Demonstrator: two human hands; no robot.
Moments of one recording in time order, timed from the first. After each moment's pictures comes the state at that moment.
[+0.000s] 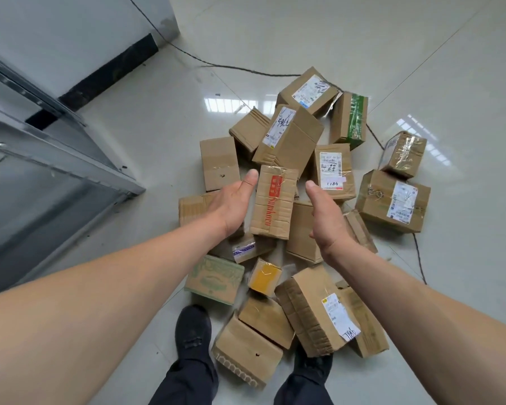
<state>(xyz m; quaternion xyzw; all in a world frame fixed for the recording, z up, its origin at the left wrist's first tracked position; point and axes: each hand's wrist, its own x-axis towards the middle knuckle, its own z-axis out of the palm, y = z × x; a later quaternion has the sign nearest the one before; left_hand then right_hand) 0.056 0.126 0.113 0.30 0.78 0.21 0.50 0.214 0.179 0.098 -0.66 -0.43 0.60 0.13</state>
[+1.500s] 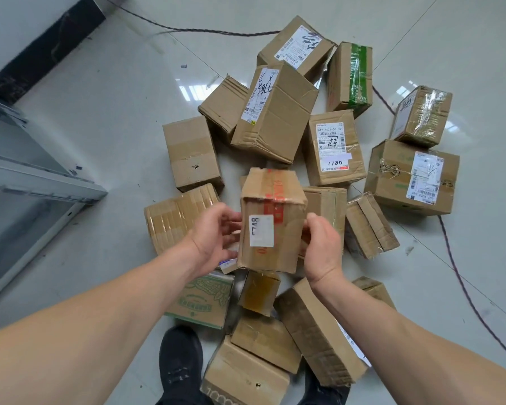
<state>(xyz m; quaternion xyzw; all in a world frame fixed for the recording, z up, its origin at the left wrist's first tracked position) 0.074 0.118 -0.032 0.02 0.68 0.32 0.66 0.252 0.151 -0.059 -0.71 -0.40 0.54 0.23</state>
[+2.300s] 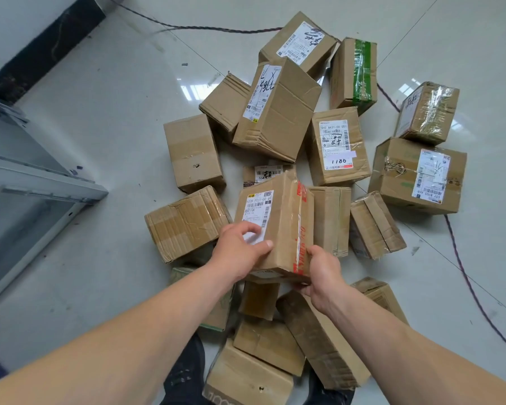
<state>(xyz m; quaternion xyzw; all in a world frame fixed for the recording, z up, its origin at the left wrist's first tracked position) 0.108 0.105 -0.058 0.21 0.79 0.16 0.56 0.263 0.131 -0.082 -0.76 -0.12 0.64 0.07</state>
